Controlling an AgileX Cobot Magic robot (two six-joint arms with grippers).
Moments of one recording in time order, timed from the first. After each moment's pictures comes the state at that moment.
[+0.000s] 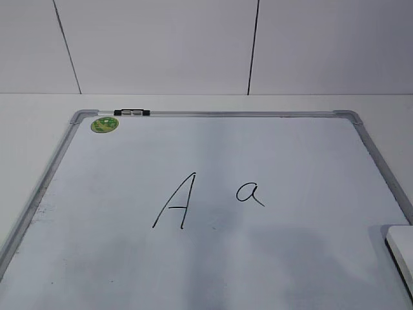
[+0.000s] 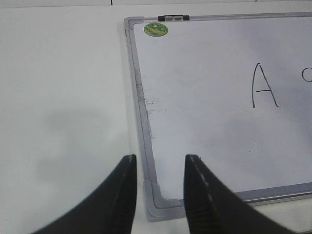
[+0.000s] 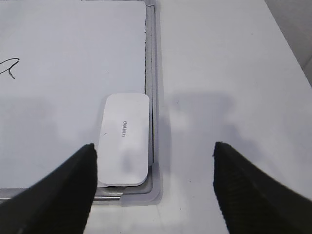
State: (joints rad) left arm -0.01 0.01 -0.51 -0.22 1.10 0.08; right arm -0.01 -0.02 -0.50 -0.07 1.15 -0.05
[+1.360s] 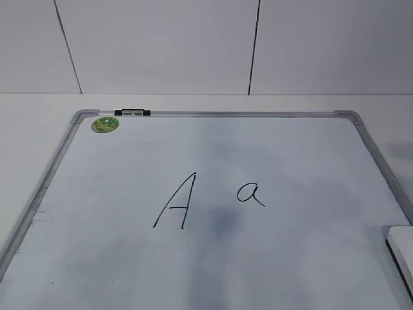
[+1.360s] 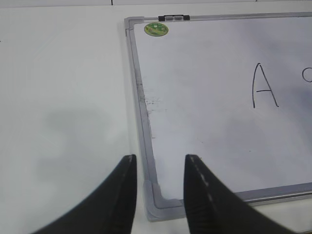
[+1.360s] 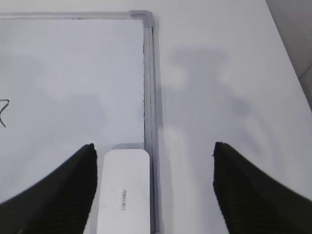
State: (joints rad) left arm -0.01 0.01 -0.51 -0.22 1.10 0.08; right arm 0.01 0.54 -0.67 -0.10 0.87 0.01
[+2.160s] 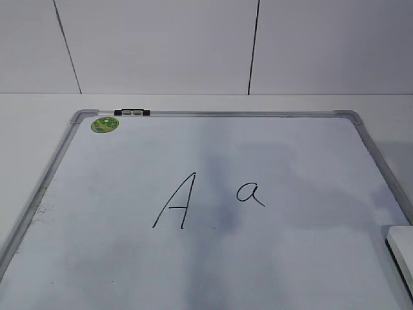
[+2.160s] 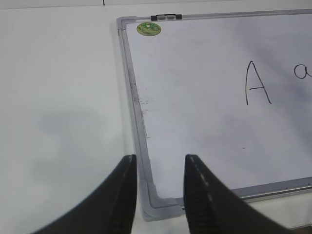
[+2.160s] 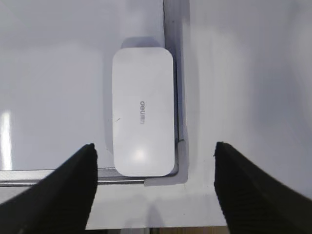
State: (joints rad) left arm -0.04 0.01 -0.51 -0.22 1.10 0.08; right arm 0.07 0.91 -0.77 -0.05 1.11 0.08
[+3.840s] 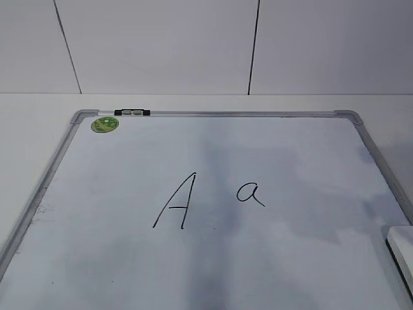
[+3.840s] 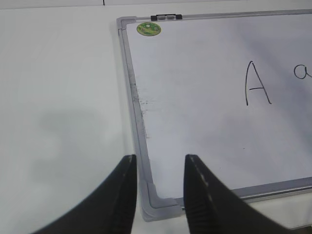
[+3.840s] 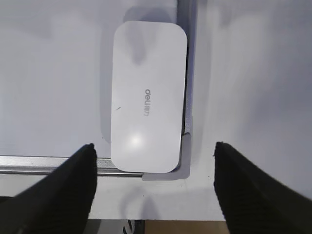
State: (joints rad) left arm -0.04 0.01 -0.51 -0.22 1.10 0.08; right arm 0.13 1.06 -0.77 -0.07 1.12 0.08
